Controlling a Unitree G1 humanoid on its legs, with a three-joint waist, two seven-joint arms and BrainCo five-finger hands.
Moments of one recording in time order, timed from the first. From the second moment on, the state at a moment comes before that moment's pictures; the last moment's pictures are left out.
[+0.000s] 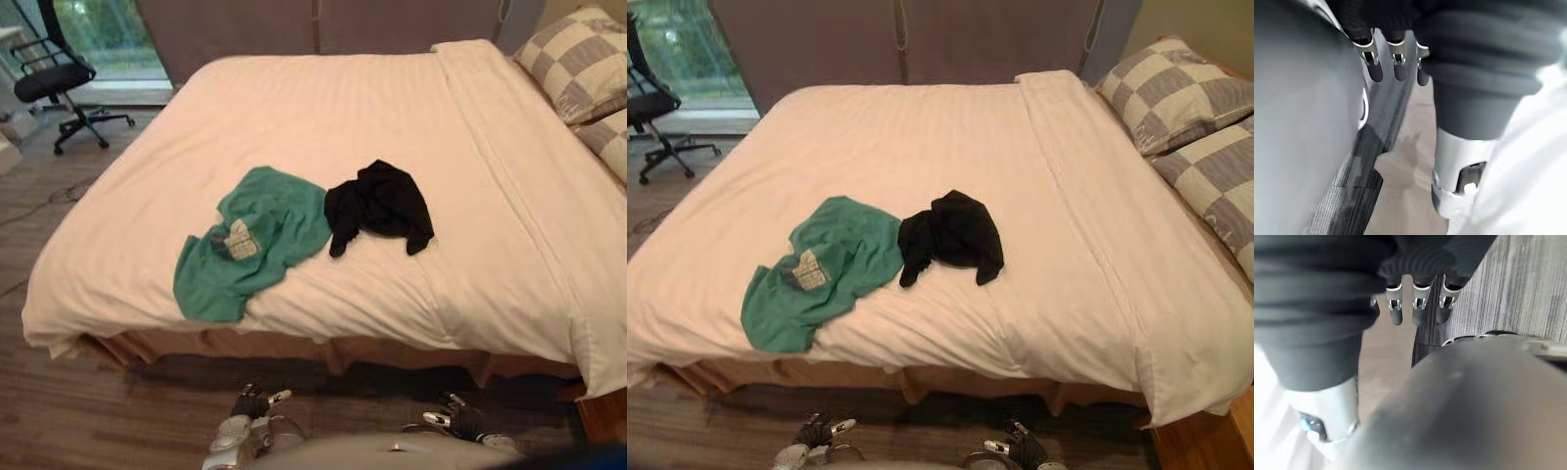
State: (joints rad) left arm 0.10 0.04 0.18 0.97 -0.12 -0.04 -0.05; right arm 0.15 -0.18 0.01 1.02 0.07 -0.16 0.27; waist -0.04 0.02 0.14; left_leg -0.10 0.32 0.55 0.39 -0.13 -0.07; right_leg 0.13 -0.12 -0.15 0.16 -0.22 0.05
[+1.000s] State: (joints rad) left arm 0.10 0.08 0.06 1.04 -0.28 -0.02 -0.10; right arm 0.00 -0.22 0.25 1.14 -0.06 -0.19 0.35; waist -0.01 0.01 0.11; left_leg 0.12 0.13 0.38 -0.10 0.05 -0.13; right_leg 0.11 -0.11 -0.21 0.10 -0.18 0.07
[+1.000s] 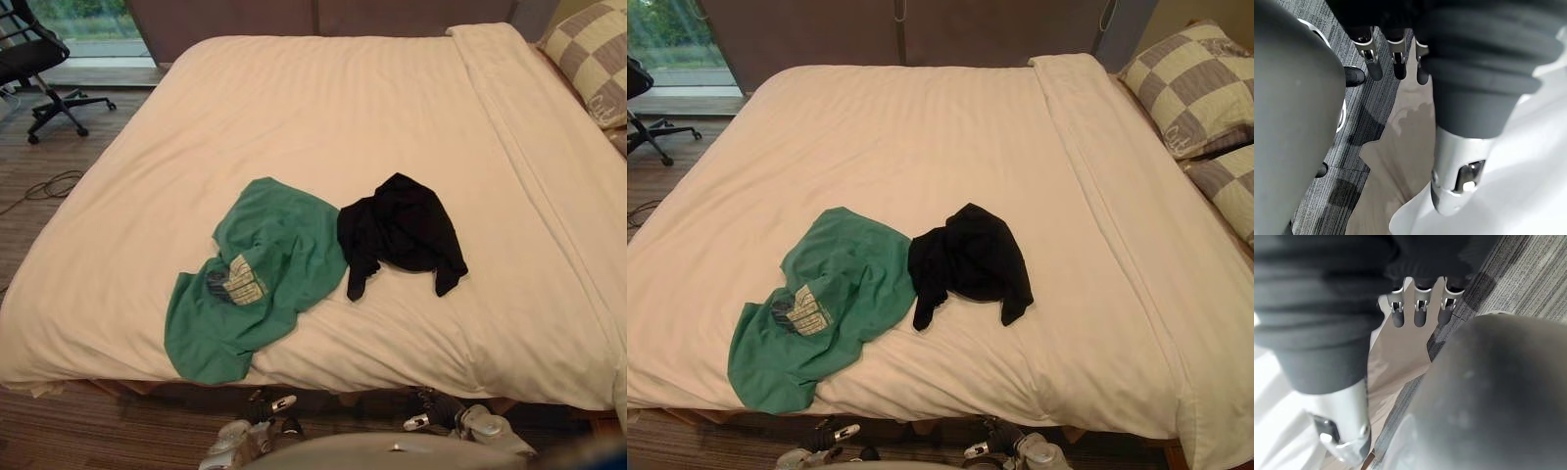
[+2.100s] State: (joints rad) left arm 0.15 0.26 1.06 1.04 -1.07 -0.05 0.44; right arm 0.26 -0.16 -1.17 1.10 0.97 -0.15 -0.30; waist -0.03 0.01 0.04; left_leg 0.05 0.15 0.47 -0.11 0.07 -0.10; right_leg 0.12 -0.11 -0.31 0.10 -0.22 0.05
